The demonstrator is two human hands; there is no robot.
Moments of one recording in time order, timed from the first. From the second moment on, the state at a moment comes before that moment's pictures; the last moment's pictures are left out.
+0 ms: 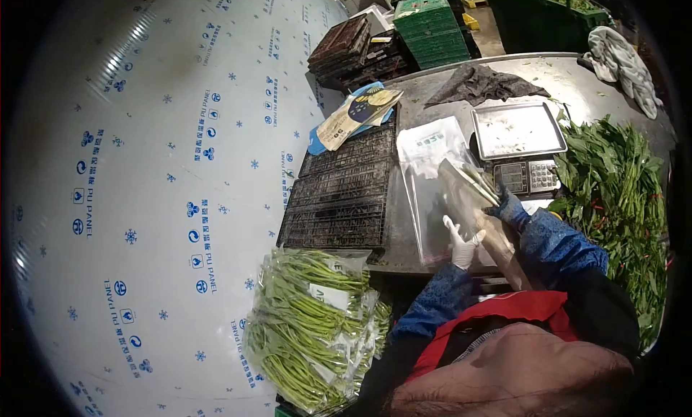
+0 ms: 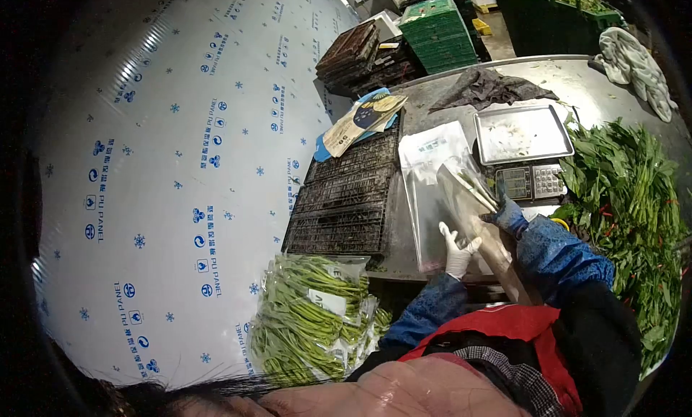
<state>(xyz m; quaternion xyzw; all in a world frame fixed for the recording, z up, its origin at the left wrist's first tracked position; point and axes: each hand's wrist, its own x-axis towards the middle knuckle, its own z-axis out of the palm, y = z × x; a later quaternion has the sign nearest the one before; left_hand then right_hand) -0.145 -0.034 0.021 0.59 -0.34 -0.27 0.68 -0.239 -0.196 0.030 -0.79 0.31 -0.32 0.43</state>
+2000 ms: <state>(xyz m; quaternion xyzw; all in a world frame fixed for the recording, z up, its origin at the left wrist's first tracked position) -0.045 -0.038 0.317 0.37 -0.55 -0.16 0.73 -0.258 -0.291 0.352 -0.79 0.10 -0.47 0.38</state>
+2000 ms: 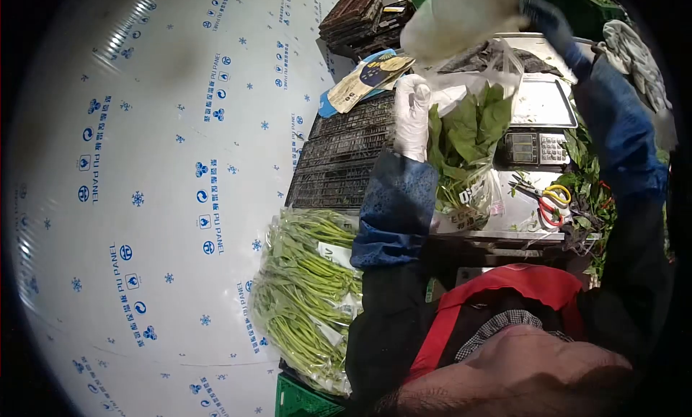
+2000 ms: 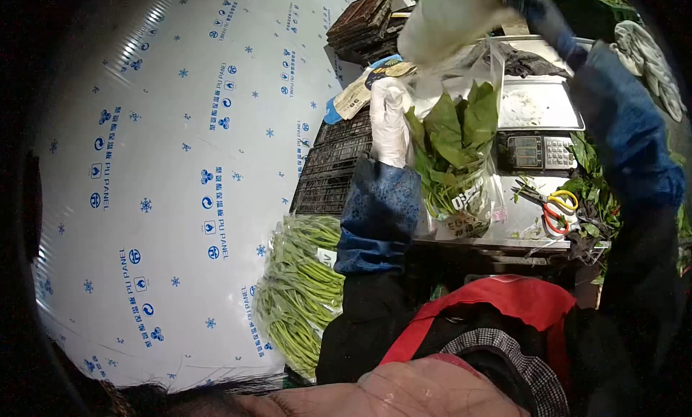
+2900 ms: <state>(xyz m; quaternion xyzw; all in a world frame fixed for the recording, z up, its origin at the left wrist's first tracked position) -0.103 -0.061 0.348 0.41 -0.50 -0.24 0.72 -0.279 -0.200 0.391 -0.84 -0.02 -0.46 0.29</state>
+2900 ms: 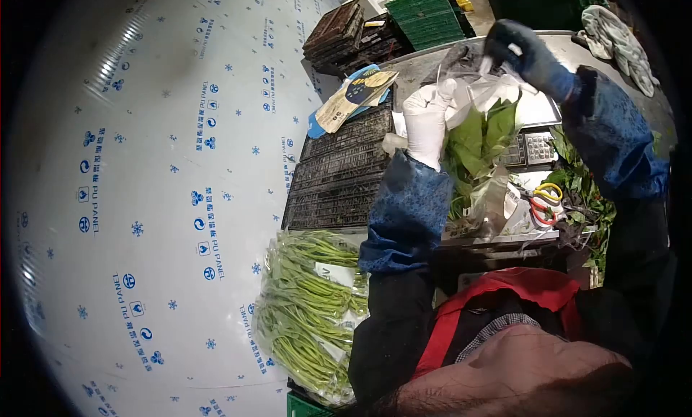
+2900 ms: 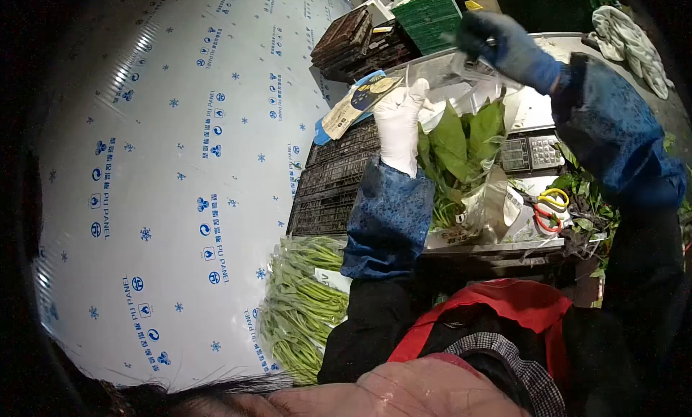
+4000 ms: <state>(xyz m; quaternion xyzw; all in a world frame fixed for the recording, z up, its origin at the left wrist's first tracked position) 0.081 0.017 0.459 0.49 -0.38 -0.04 0.78 -0.086 -0.242 0.428 -0.74 -0.01 -0.46 0.49</state>
